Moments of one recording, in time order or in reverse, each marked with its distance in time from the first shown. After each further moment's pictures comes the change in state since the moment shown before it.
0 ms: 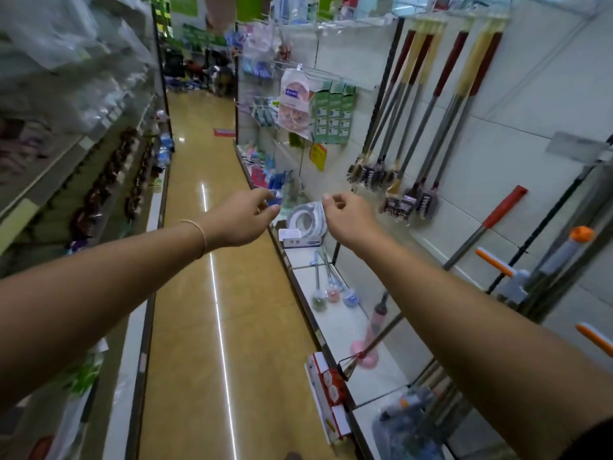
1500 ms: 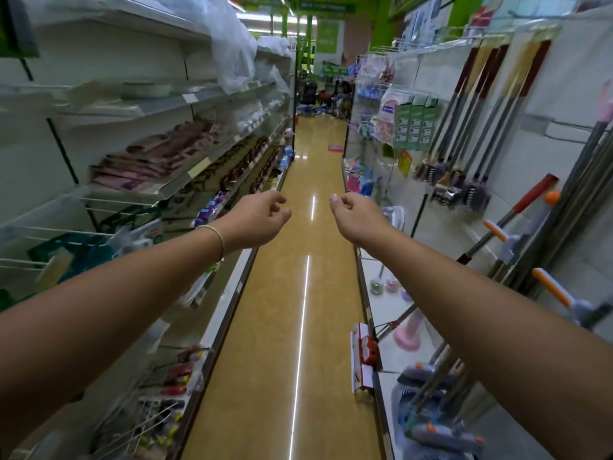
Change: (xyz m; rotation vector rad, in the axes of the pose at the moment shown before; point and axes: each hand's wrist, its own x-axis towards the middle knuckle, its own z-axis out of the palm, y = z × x) left_hand -0.342 0.238 0.065 0.099 0.259 -0.351; right_hand -0.302 0.049 -0.169 0.127 -0.362 -0.287
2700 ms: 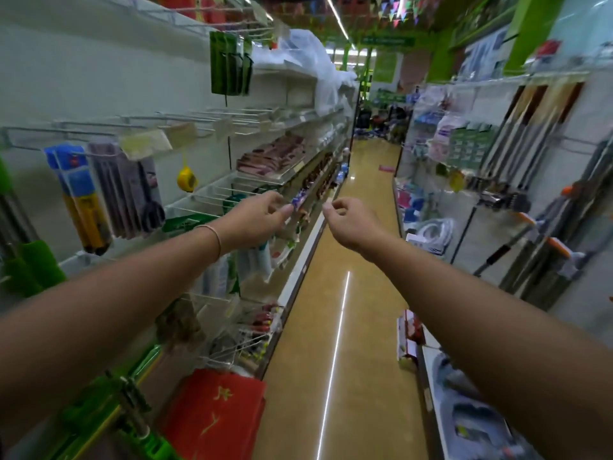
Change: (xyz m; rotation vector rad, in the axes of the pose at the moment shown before) left_hand -0.449 -0.020 -0.181 0.041 0.124 -0.157; right_hand -0.410 -0.235 0.068 0.062 -0.140 -0.157
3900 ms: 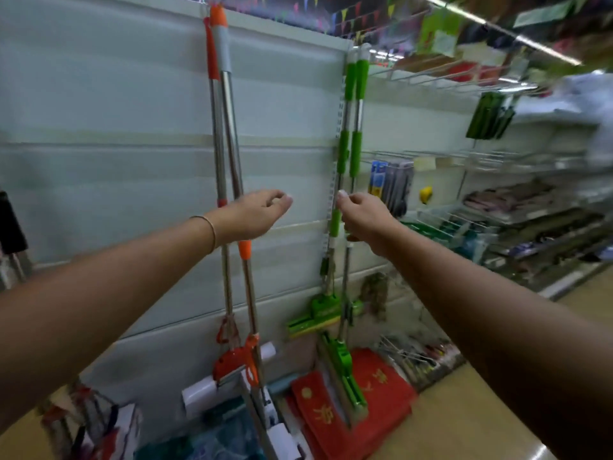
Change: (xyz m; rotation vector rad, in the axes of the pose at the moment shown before) left_hand -0.479 0.027 -0.179 0.214 0.428 -0.549; right_hand -0.298 -0.221 0.089 0.326 -0.531 -0.470
